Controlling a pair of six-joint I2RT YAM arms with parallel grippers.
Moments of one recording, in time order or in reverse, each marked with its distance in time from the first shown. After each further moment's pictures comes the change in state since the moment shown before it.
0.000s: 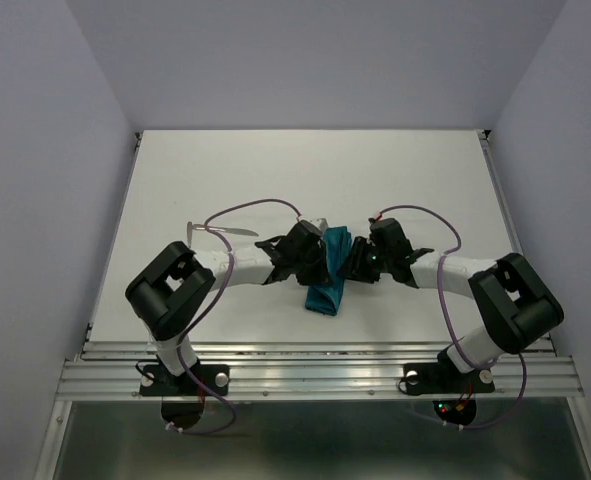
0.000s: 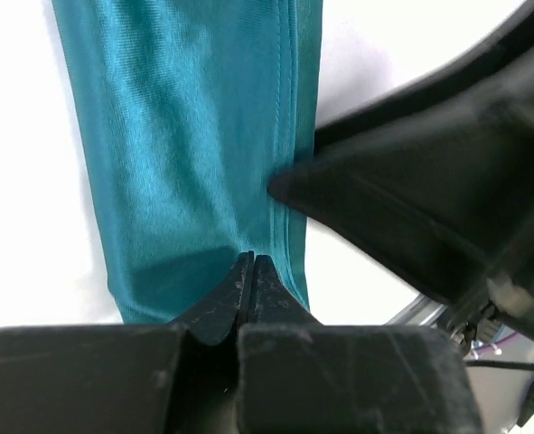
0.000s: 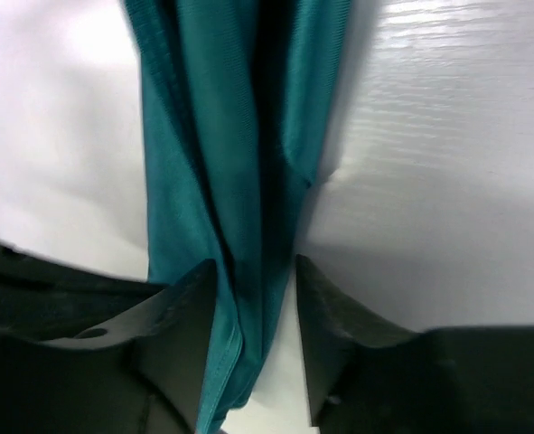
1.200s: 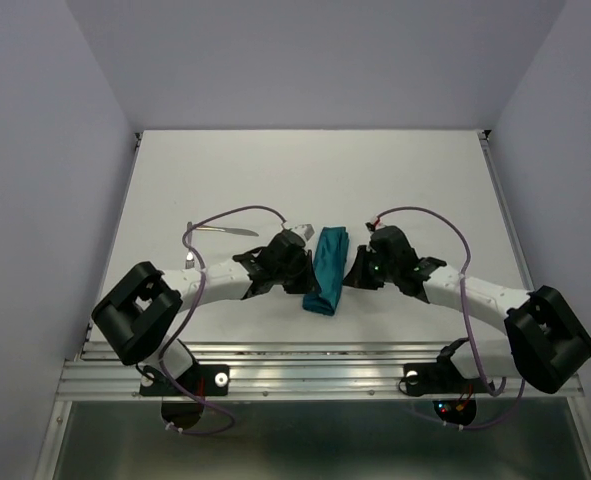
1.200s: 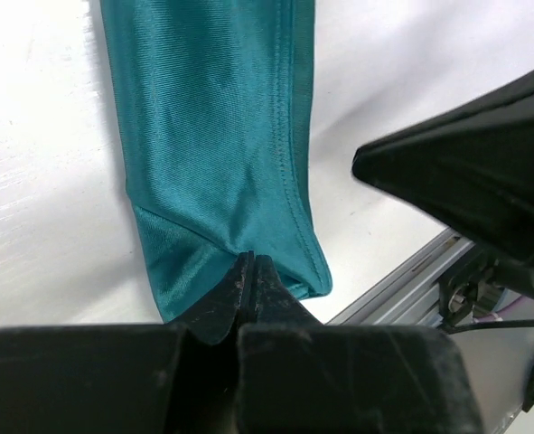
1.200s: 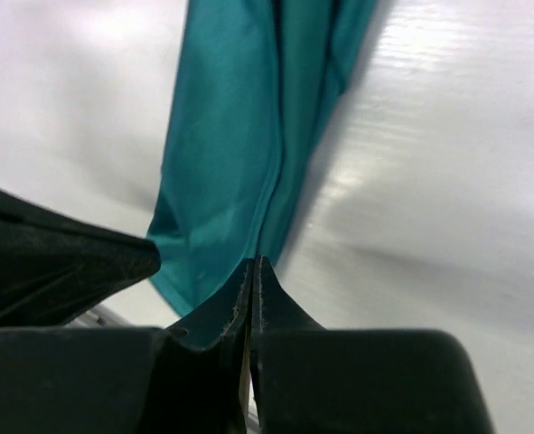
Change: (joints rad) left arm 0.000 -0.200 -0.182 0.020 -0.011 0.001; right arm 0.082 -0.202 -0.035 -0.141 0.084 -0.068
